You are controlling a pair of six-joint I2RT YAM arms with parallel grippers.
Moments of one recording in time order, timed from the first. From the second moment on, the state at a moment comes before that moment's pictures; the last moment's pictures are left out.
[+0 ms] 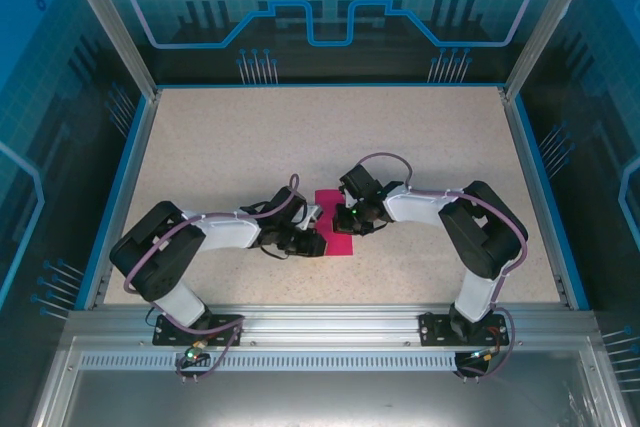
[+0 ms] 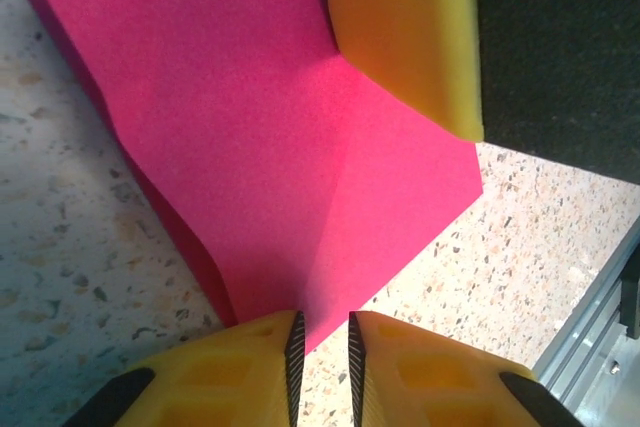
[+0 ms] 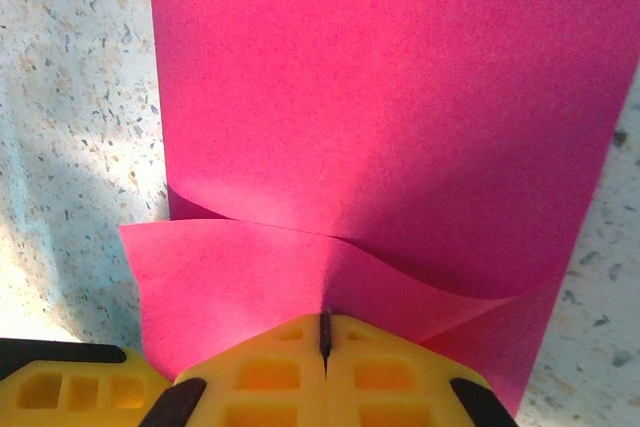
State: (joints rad) left arm -0.65 1.62 0.67 -0.10 0.50 -0.56; right arm 0.67 1.79 0.96 -0.32 -0.31 0.70
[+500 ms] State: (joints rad) left arm -0.65 1.61 0.60 0.01 0.49 -0.59; right arm 0.68 1.70 0.93 -0.26 -0.36 0.63
